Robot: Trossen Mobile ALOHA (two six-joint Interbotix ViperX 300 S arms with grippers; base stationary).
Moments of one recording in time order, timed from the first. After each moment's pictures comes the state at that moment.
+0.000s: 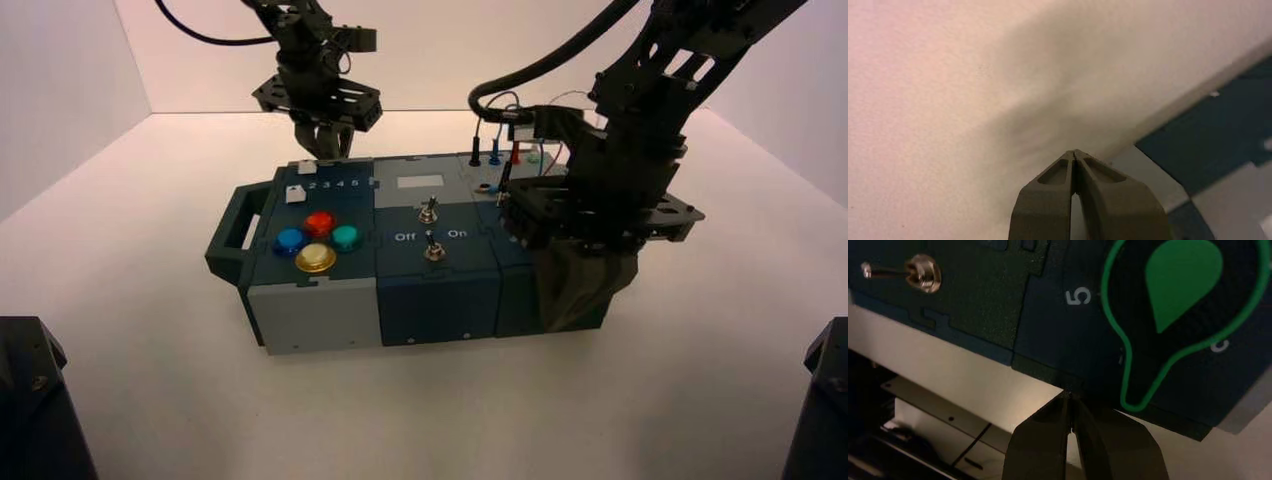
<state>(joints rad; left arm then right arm) -0.44 0.35 0.46 -0.04 0.51 0.10 0.76 -0.04 1.06 0.45 0.49 0.01</state>
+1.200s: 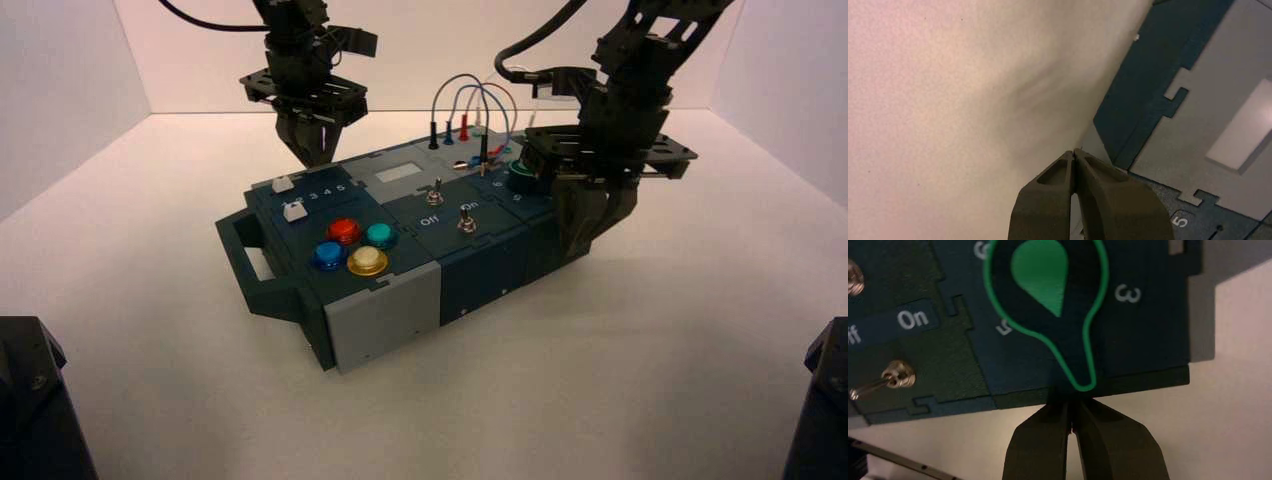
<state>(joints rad) -0.46 0.32 0.45 -0.04 0.75 0.19 0.48 0.07 0.88 0.24 0.55 0.00</state>
